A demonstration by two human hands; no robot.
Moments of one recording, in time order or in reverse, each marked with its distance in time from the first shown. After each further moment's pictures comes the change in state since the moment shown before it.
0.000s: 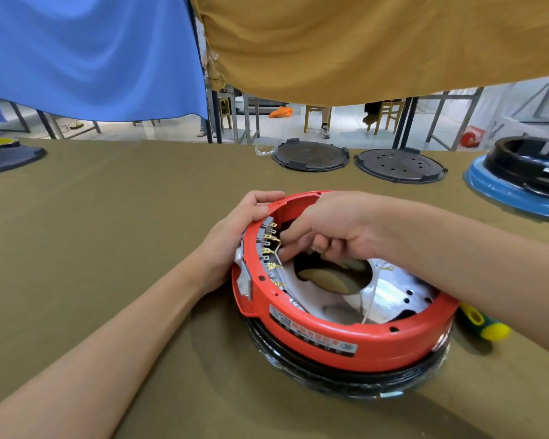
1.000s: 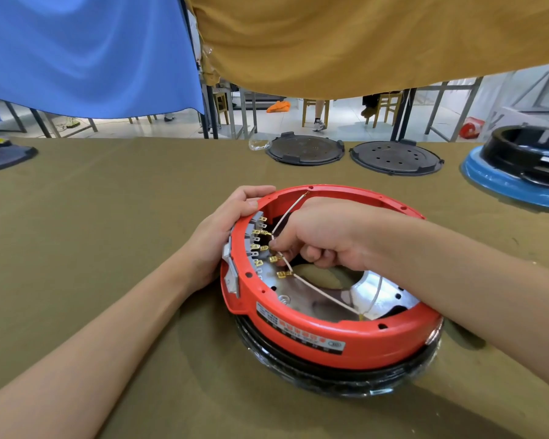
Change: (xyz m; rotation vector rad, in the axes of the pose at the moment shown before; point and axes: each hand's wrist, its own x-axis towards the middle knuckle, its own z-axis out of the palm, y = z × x) left_hand 0.003 -0.002 -0.002 -0.025 0.000 0.001; right_hand -0.008 0.013 0.009 -0.056 0.058 -0.142
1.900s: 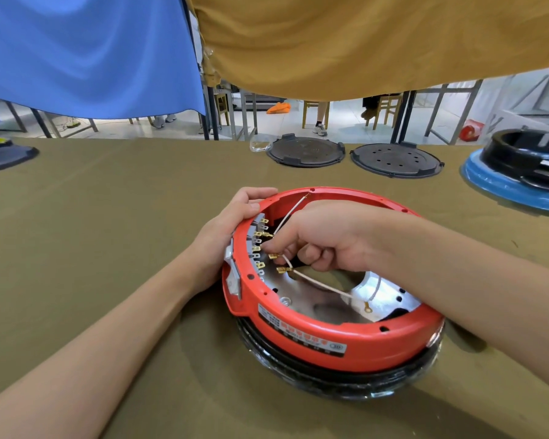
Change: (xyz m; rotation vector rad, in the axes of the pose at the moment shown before) left_hand -0.001 0.000 0.003 -0.028 -0.011 0.029; right_hand 0.000 -0.003 -0.001 0.050 -0.109 0.046
